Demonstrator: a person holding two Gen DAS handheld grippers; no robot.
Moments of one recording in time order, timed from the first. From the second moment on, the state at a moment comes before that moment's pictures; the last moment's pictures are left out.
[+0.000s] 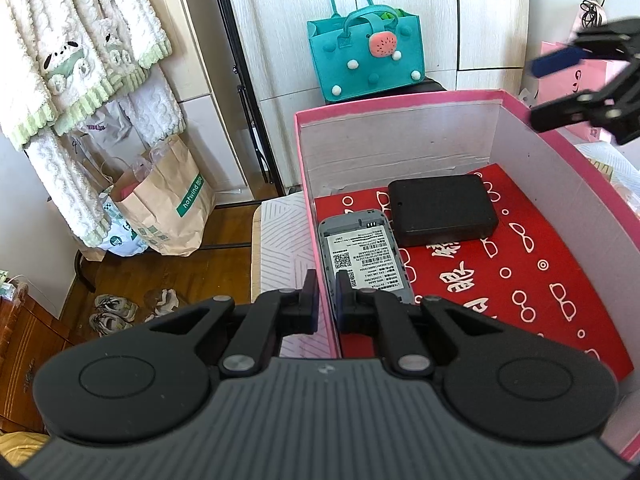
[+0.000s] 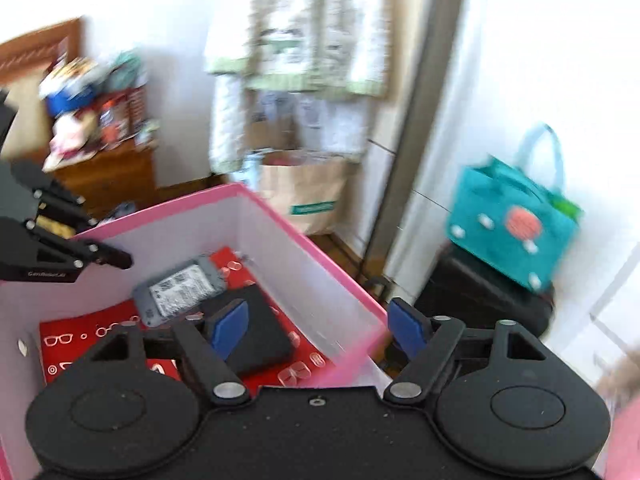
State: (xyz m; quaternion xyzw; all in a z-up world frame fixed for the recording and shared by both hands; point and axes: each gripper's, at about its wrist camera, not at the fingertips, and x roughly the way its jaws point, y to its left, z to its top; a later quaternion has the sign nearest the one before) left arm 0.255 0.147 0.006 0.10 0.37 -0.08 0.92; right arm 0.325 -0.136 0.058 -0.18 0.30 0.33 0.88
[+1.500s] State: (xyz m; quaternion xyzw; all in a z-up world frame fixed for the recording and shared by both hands) left arm 0.258 0.151 0.005 0.09 0.38 -0.07 0.92; right arm 0.165 -0.181 -0.039 -0.12 0.48 0.25 0.83
